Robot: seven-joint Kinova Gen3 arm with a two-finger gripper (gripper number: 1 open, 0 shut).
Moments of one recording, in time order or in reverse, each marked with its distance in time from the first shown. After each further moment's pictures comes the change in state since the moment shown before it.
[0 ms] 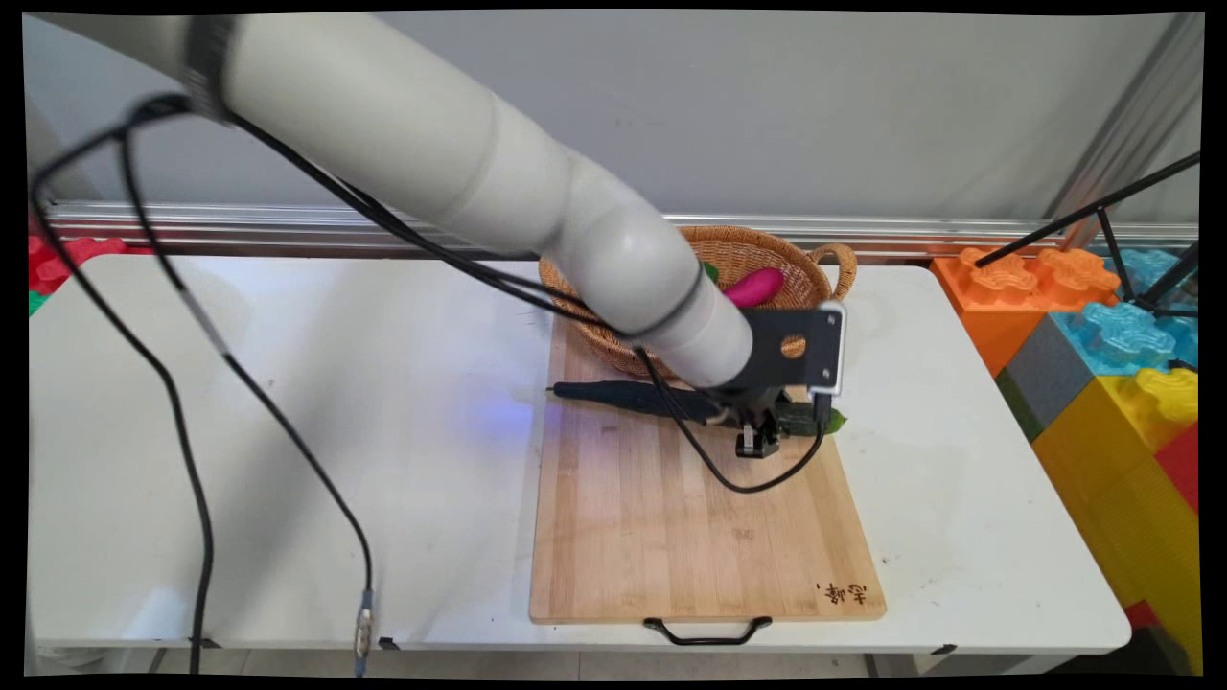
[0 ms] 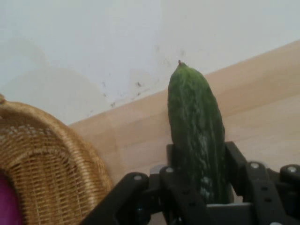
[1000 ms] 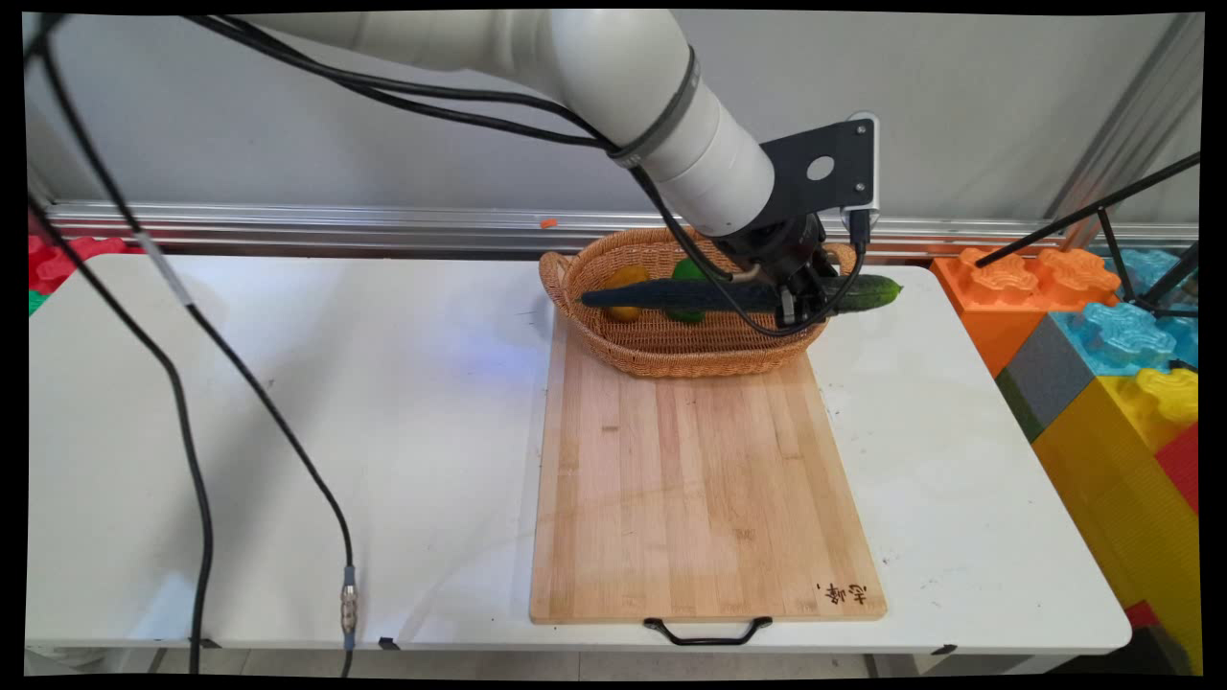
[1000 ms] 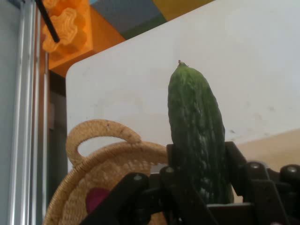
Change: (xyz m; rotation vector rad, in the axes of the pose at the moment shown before) arm 0.022 -0.092 -0.068 0.081 0.125 -0.033
